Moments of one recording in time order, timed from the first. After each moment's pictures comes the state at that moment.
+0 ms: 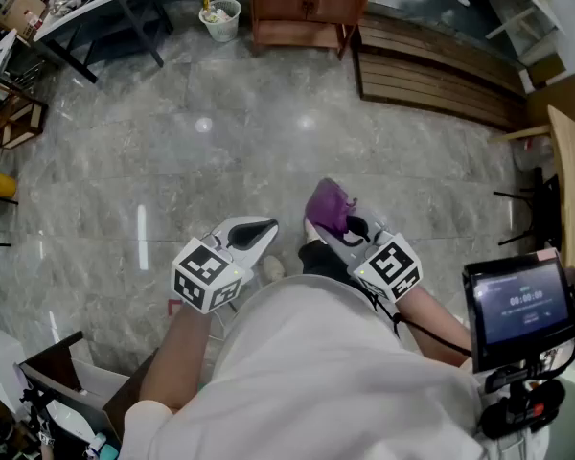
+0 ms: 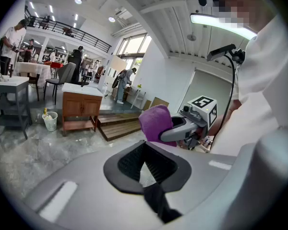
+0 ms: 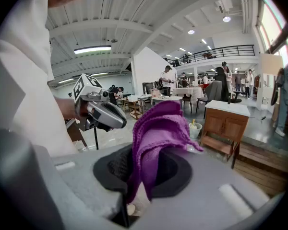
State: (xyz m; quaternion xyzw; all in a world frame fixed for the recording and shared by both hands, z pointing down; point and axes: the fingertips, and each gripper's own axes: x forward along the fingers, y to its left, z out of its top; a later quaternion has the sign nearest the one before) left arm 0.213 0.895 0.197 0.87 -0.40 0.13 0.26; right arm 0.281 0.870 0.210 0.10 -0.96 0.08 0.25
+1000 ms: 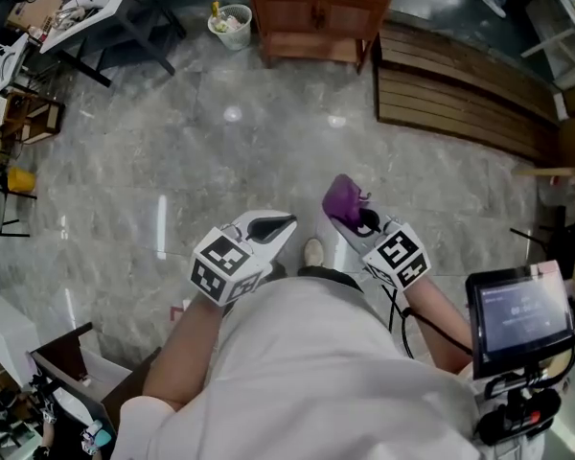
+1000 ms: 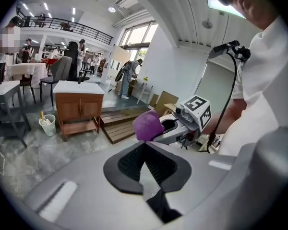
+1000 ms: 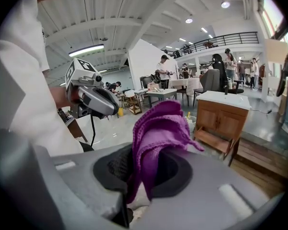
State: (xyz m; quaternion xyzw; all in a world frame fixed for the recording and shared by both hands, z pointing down) left arm 0.280 0.627 0.205 0.85 -0.42 0.18 0.28; right arm 0.341 0.594 0.255 0.06 -0.95 0.11 0.28
